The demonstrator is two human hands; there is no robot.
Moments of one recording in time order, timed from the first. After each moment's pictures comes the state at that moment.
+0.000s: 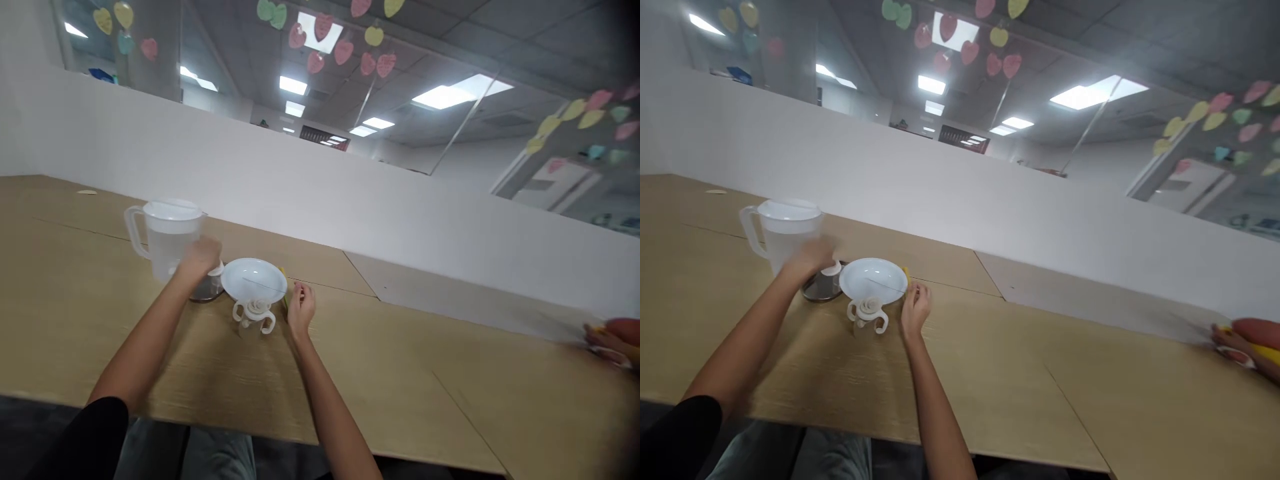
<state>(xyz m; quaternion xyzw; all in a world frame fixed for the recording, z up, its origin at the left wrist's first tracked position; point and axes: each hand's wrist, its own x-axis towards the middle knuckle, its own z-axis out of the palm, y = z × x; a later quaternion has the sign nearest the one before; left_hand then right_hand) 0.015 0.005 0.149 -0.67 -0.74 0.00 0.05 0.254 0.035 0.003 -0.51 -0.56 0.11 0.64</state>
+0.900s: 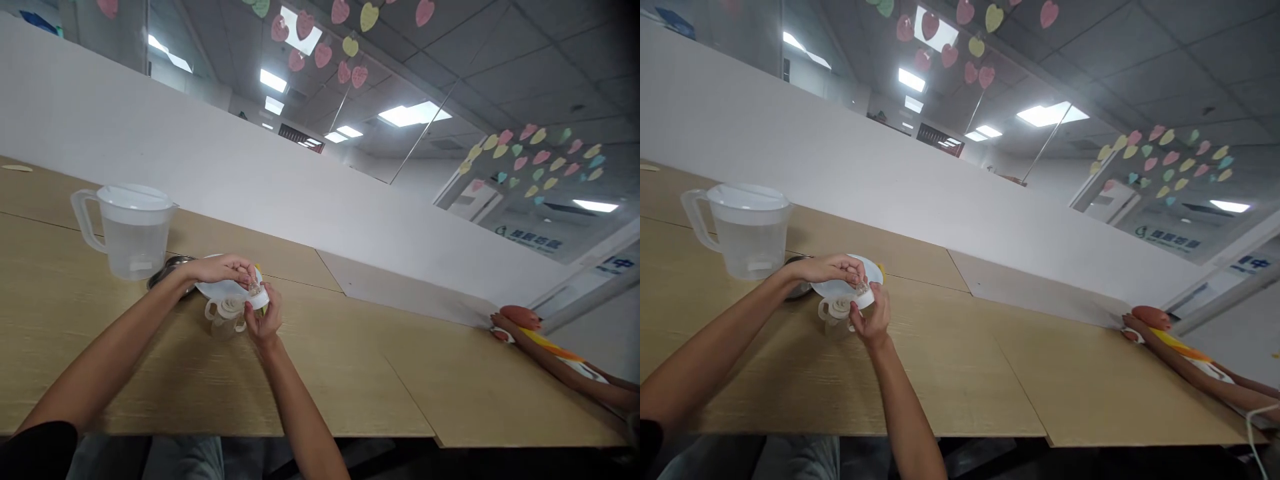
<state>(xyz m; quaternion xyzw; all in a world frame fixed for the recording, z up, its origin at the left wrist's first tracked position) 0.069 0.008 0.137 -0.82 -0.29 -0.23 -0.43 0.245 0.001 0.005 -0.26 -0.72 -0.14 0.63</state>
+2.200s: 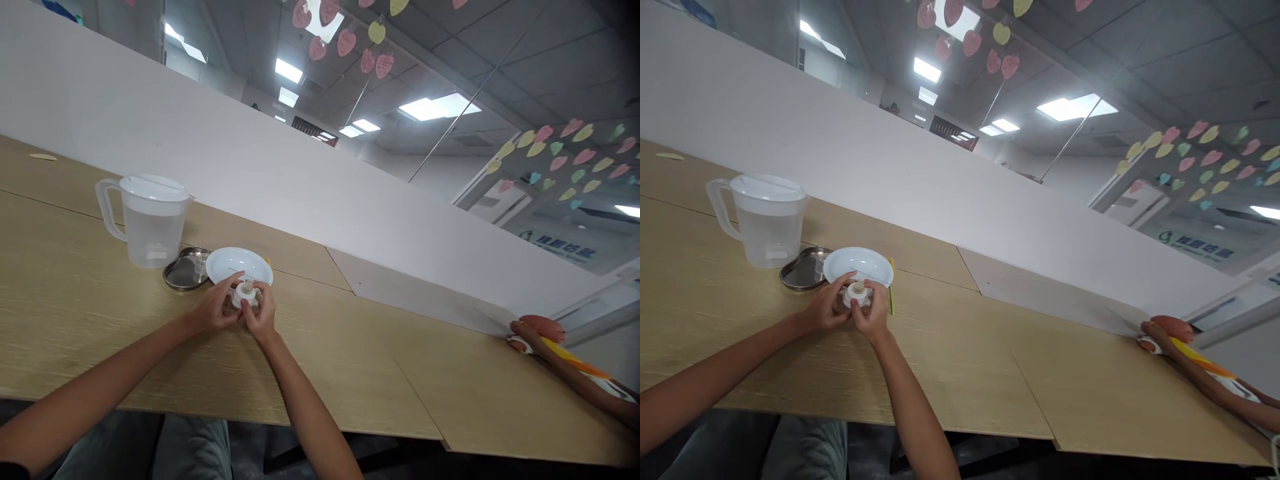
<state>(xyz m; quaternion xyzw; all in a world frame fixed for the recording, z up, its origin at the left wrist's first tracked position) 0.064 -0.020 -0.008 -0.80 -0.35 -0.48 -0.05 0.230 -0.006 -0.003 -0.28 -0.77 0.10 0.57</state>
